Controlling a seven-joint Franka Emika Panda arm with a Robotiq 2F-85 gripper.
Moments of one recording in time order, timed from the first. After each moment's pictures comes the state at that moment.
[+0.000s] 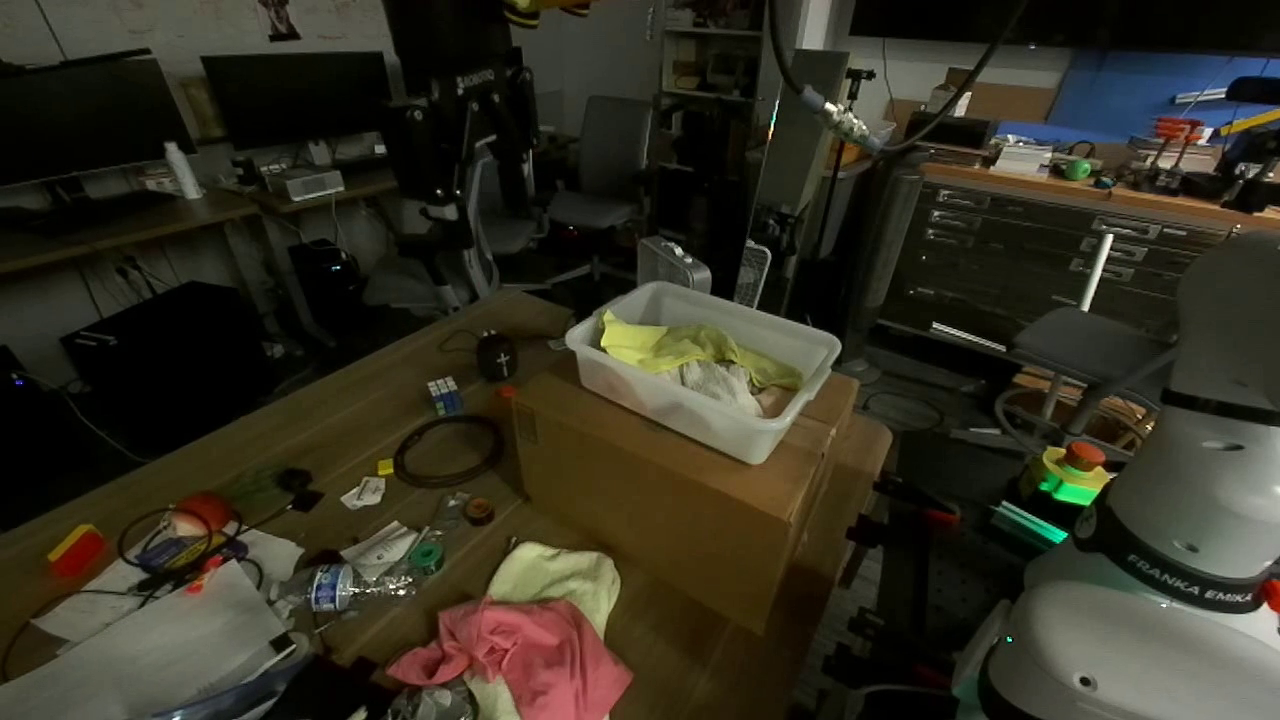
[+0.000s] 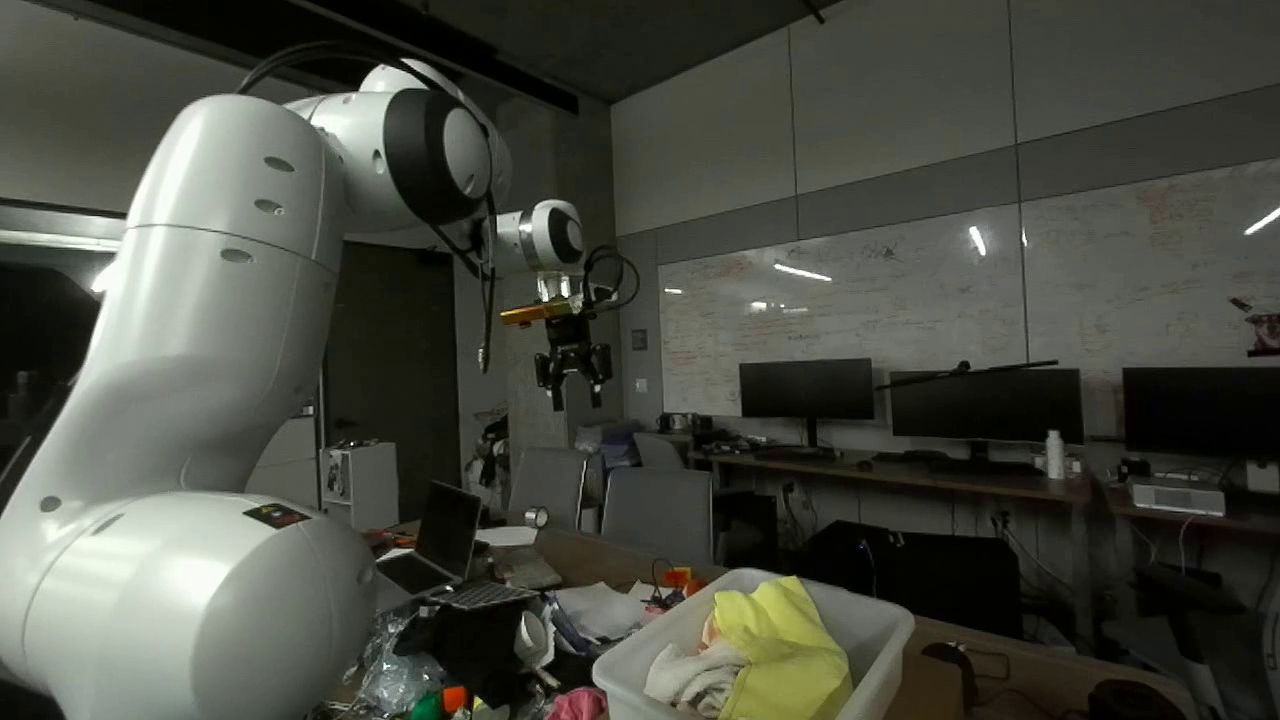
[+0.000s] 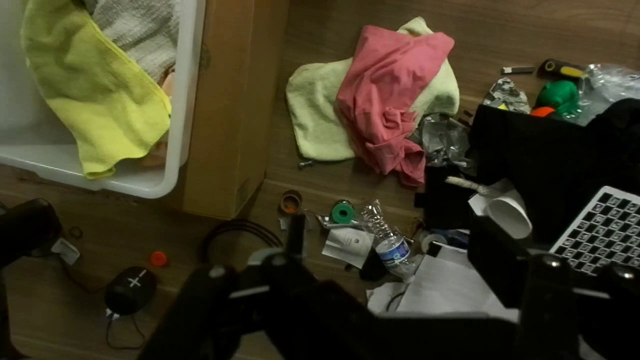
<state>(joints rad) 0.23 0.23 0.16 -1.51 -0.15 1.72 0.29</state>
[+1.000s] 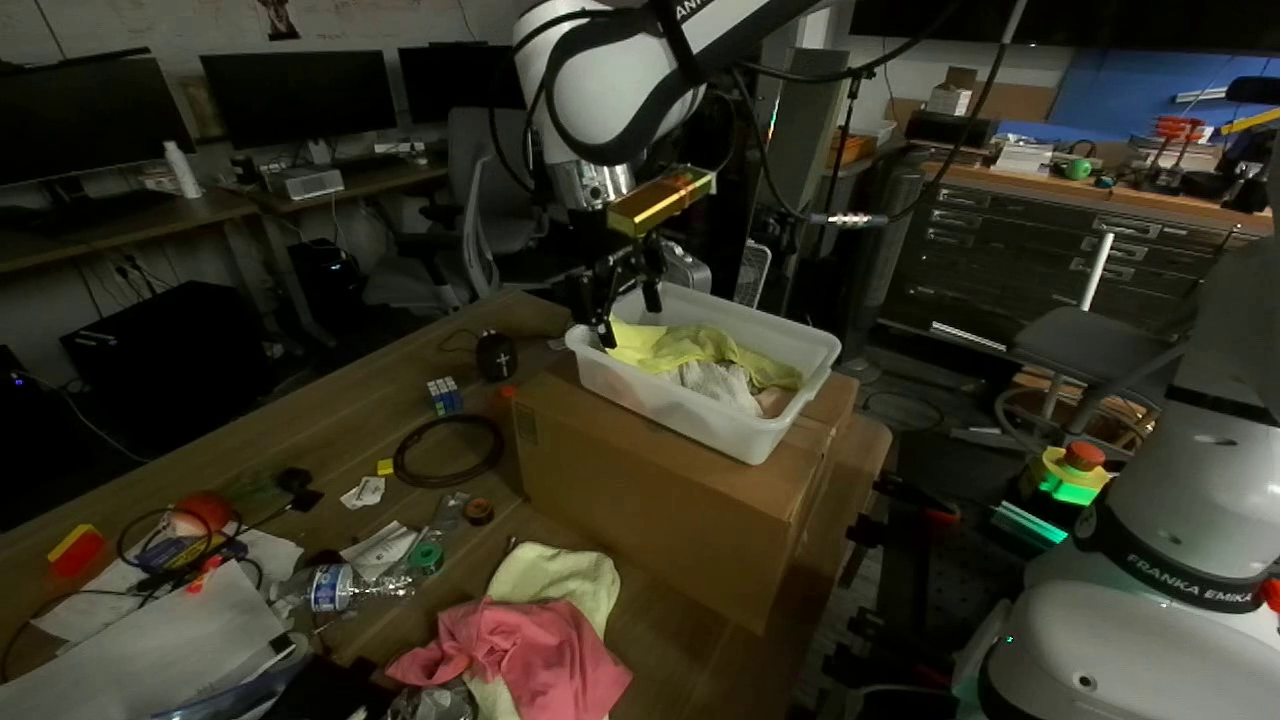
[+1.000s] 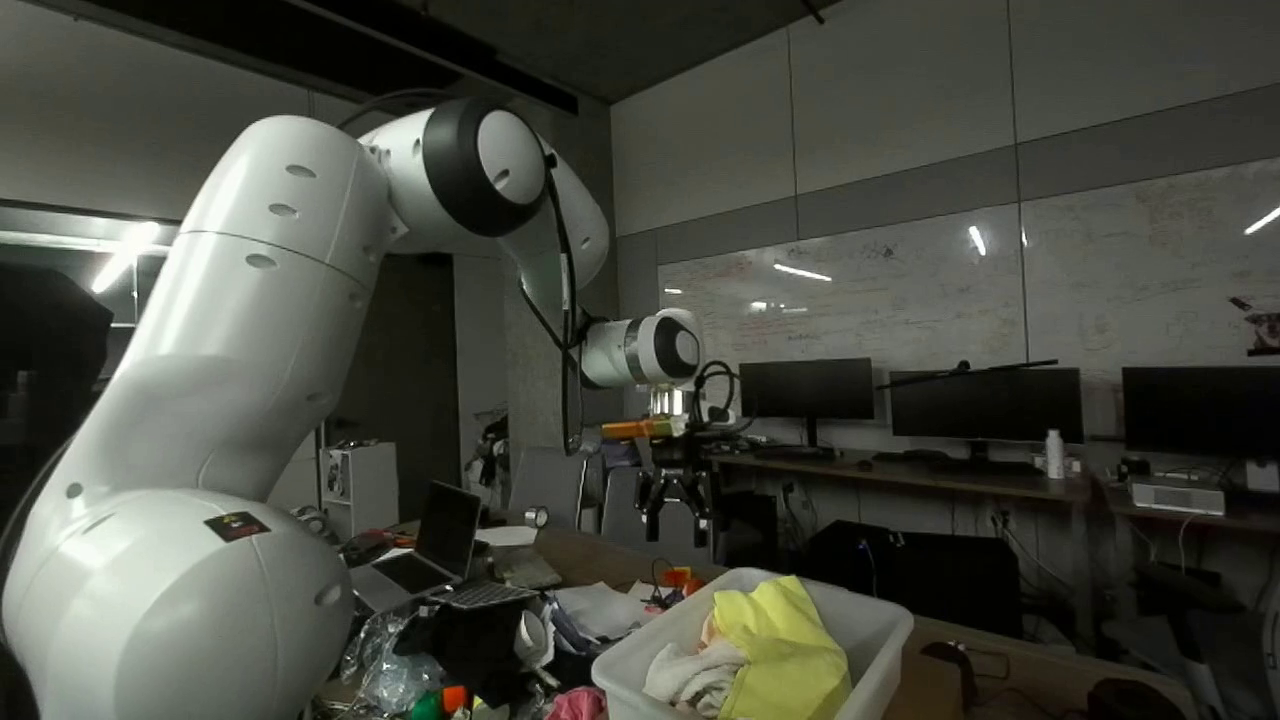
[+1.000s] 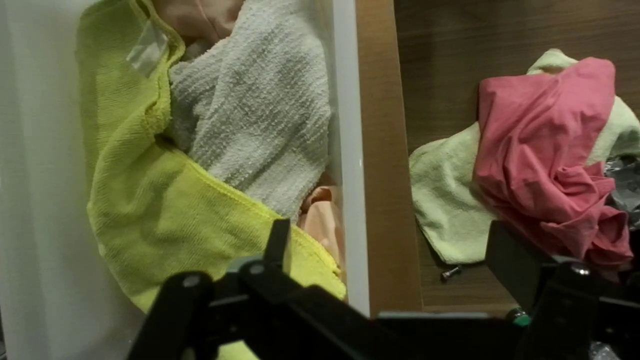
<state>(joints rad) 0.03 0.33 0.01 -1.83 -0.10 1.92 0.26</state>
